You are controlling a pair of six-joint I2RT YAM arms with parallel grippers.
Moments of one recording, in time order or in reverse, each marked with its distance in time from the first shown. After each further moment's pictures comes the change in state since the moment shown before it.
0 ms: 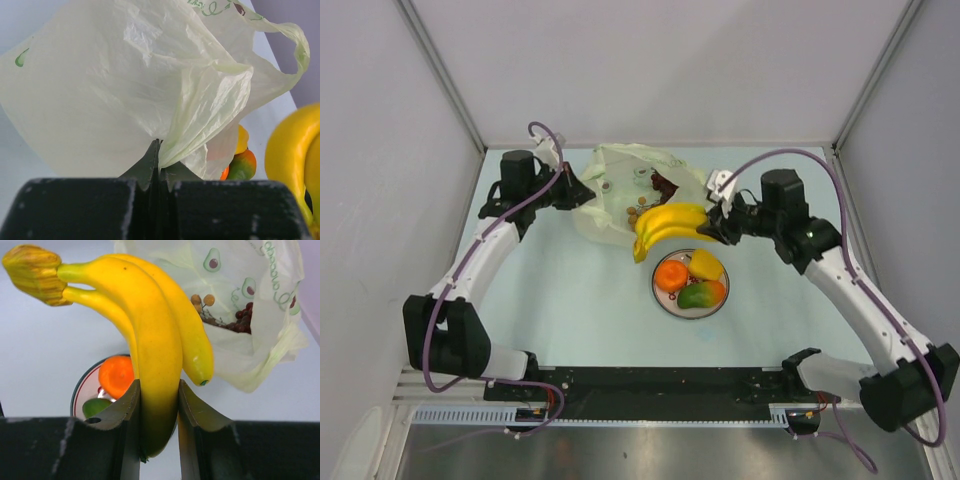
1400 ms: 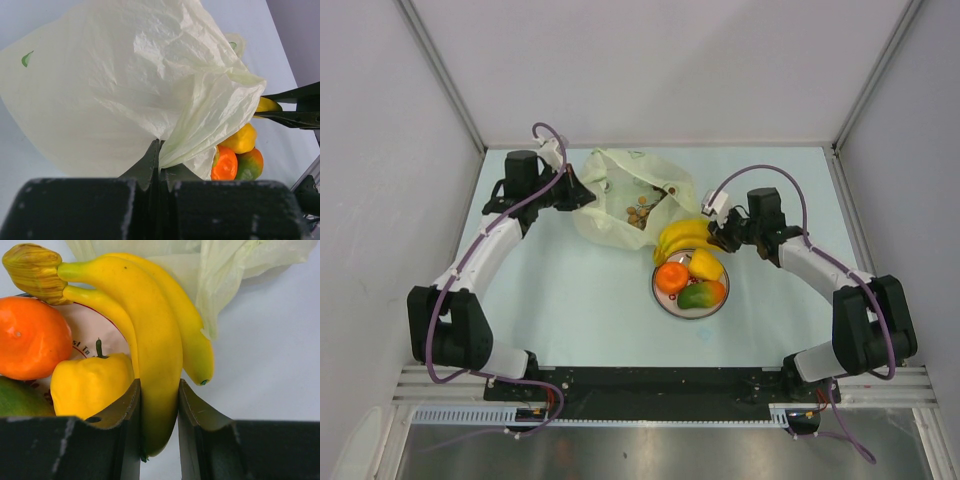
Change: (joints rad) left arm 0.000 0.044 0.011 -0.017 -0.010 0.010; right arm -0.131 0.259 -0.276 0.333 0.071 -0.137
